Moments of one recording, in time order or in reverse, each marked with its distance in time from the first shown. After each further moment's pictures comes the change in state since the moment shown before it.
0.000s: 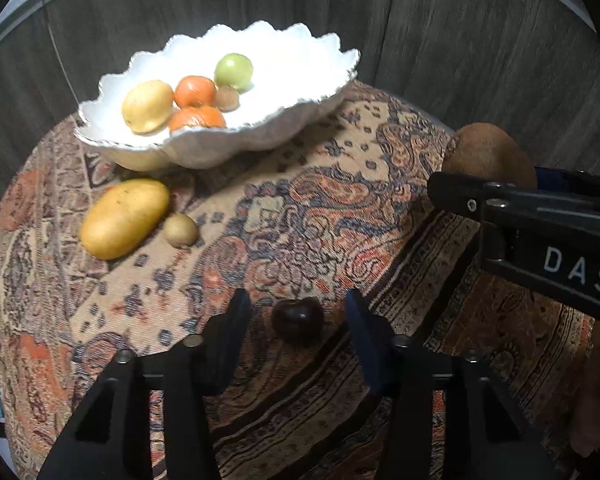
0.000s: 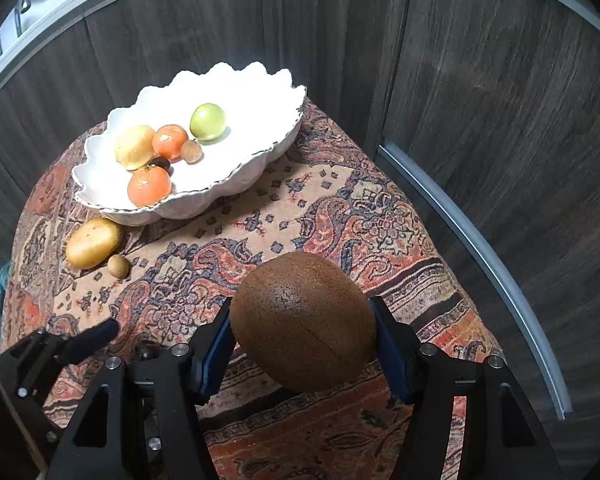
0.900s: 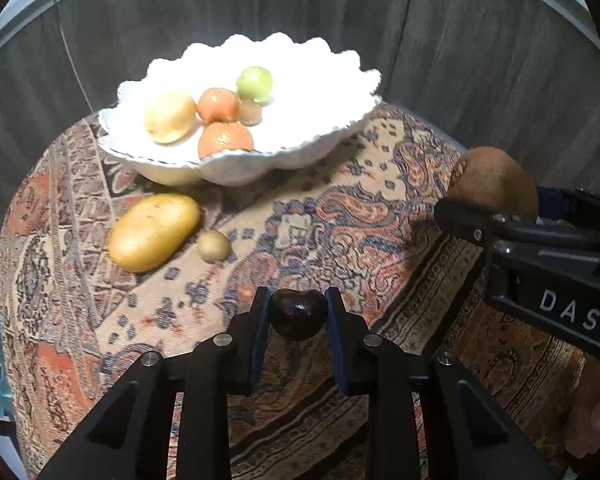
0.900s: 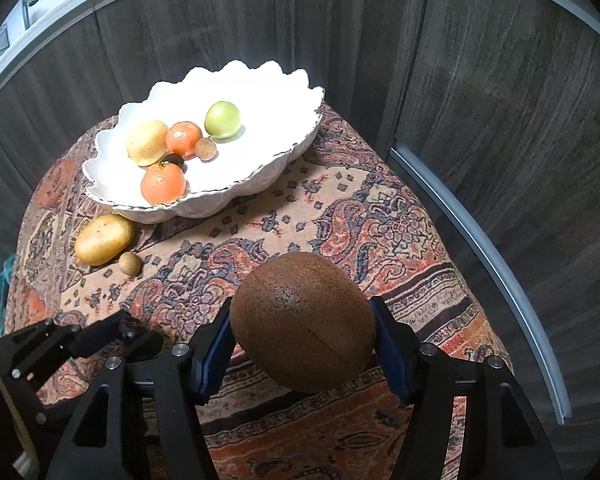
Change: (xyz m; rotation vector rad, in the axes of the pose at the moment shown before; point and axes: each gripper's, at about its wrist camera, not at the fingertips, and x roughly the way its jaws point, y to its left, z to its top) left arm -0.019 0.023 0.012 -0.020 -0.028 0.016; right arm -0.006 0.012 0.004 -0.034 -0.007 0.015
